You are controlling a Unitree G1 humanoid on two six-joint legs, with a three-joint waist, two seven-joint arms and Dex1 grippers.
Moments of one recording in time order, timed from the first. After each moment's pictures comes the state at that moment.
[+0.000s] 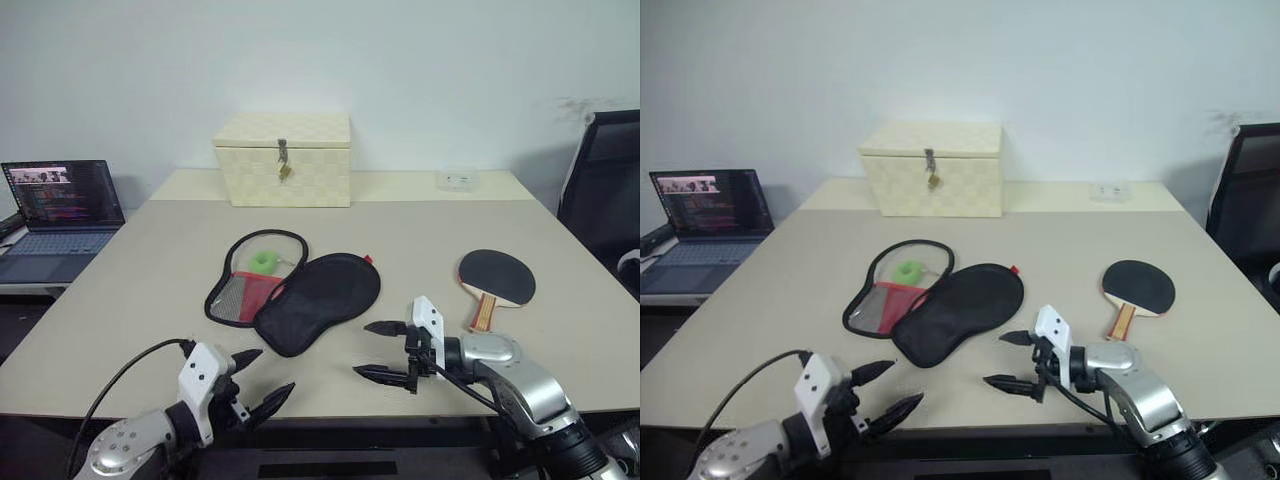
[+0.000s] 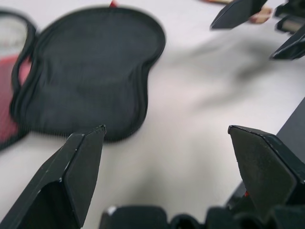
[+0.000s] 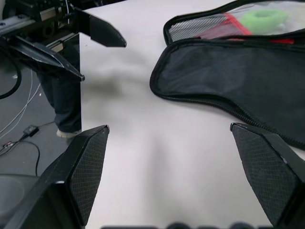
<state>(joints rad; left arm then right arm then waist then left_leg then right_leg) 0.29 0.57 0.17 -0.57 -0.44 0.41 -0.64 -0.35 -0.49 0.23 -0.18 0.34 0.46 0.98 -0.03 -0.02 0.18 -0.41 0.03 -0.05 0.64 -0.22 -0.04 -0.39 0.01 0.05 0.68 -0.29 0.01</state>
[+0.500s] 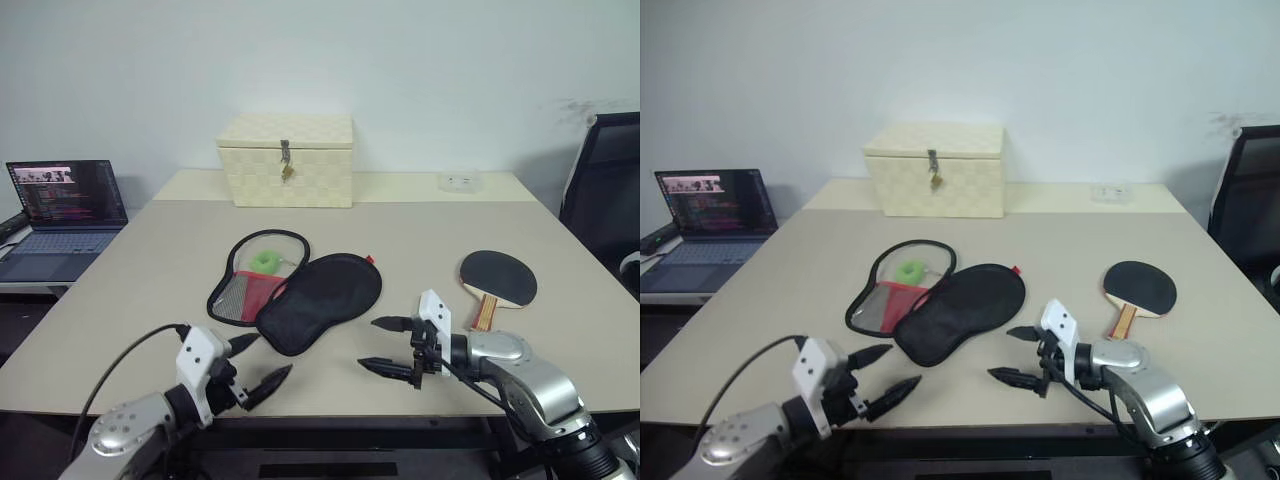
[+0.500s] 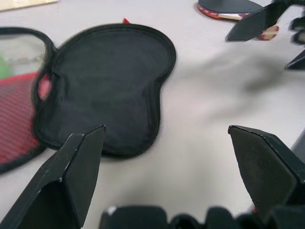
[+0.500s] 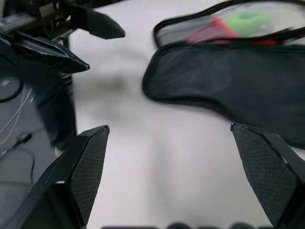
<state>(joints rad) 0.13 0.63 0.22 -0.45 -0.49 0.41 -0.72 -0.37 -0.48 0.15 -0.27 0.39 0.64 0.85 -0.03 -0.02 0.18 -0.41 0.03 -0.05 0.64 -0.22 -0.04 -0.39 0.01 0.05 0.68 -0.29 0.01</state>
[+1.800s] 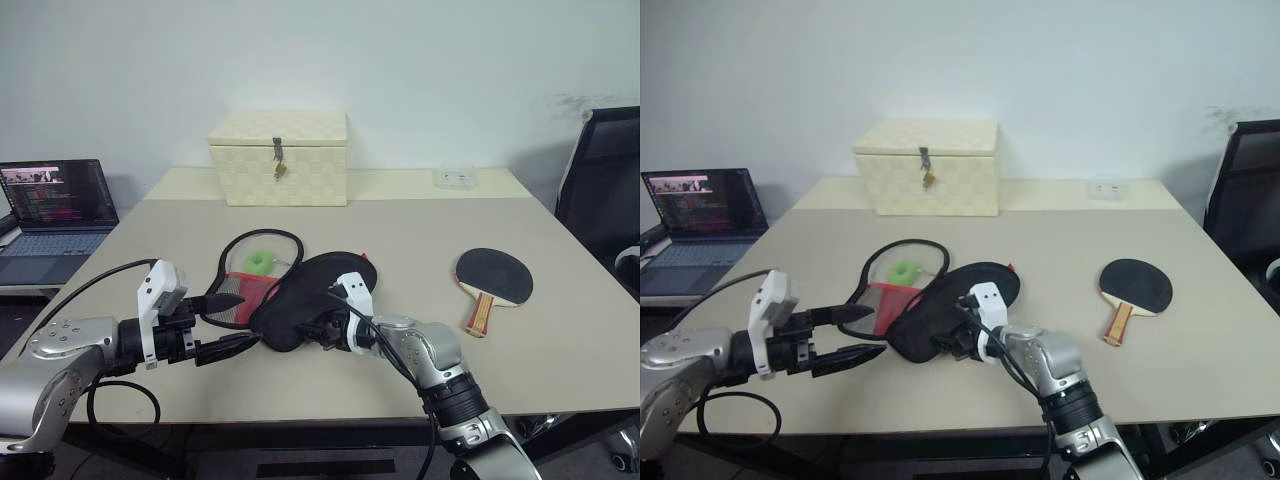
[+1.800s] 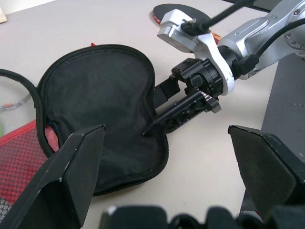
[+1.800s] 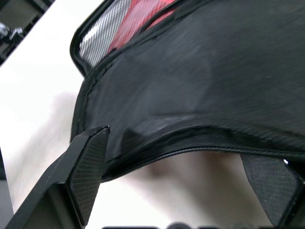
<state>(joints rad) -0.15 0.93 0.31 -0.27 -0.69 0.61 -1.07 -0.69 0.07 0.13 0.17 0.36 0.96 0.35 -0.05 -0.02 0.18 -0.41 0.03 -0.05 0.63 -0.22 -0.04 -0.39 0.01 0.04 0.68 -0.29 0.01</state>
